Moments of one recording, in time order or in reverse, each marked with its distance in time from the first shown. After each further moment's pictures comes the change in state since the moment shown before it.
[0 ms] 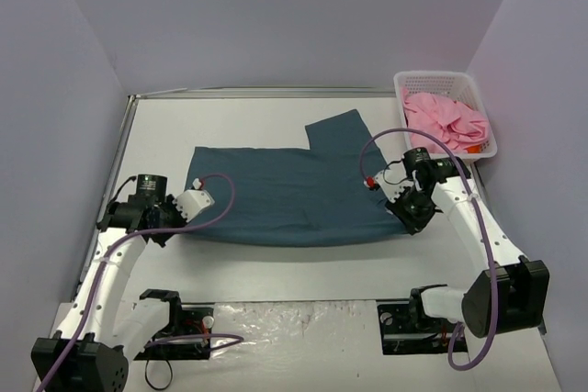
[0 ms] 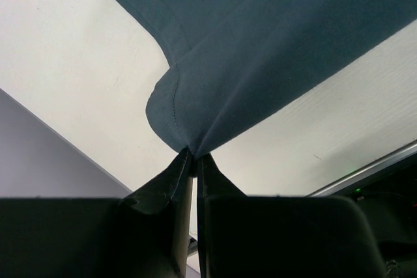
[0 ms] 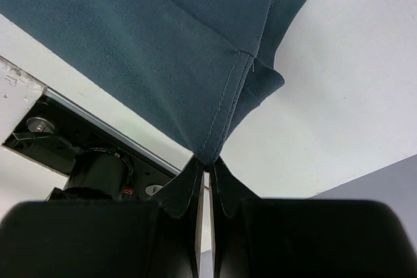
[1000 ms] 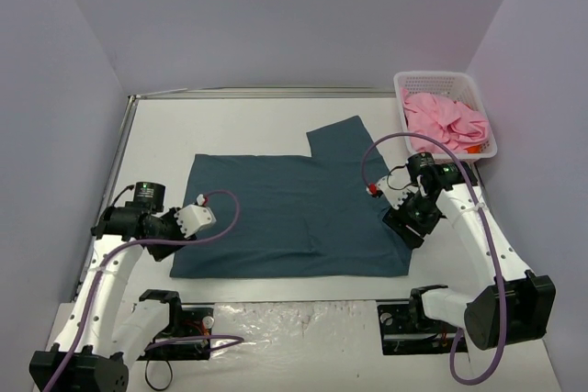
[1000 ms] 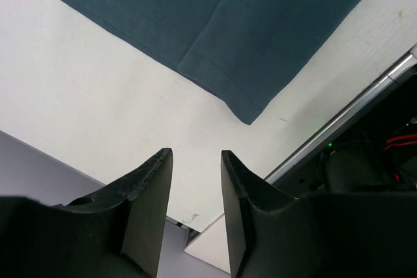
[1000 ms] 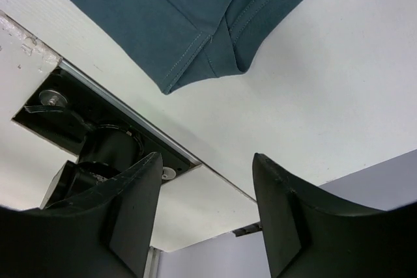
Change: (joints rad) left arm 0.003 -0.055 0.012 -0.183 0.080 0.130; right arm -0.001 -0.069 -0.002 -0.095 -0.015 -0.030
